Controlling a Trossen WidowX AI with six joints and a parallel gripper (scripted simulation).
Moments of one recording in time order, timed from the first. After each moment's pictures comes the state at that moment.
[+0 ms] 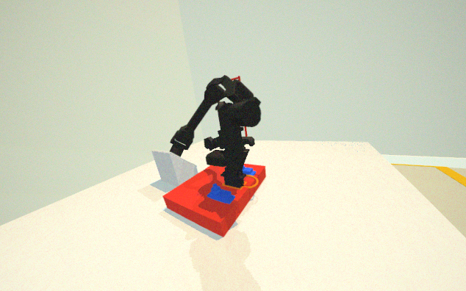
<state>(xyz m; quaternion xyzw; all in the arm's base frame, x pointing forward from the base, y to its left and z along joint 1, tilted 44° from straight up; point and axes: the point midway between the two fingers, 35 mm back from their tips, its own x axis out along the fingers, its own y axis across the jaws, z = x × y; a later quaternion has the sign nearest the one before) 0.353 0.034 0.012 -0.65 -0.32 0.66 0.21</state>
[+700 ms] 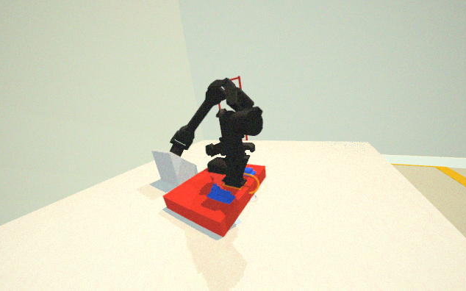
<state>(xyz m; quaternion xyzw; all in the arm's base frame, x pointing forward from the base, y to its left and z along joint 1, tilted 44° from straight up) 0.351 0.048 -0.003 -0.64 -0.32 0.66 0.21</state>
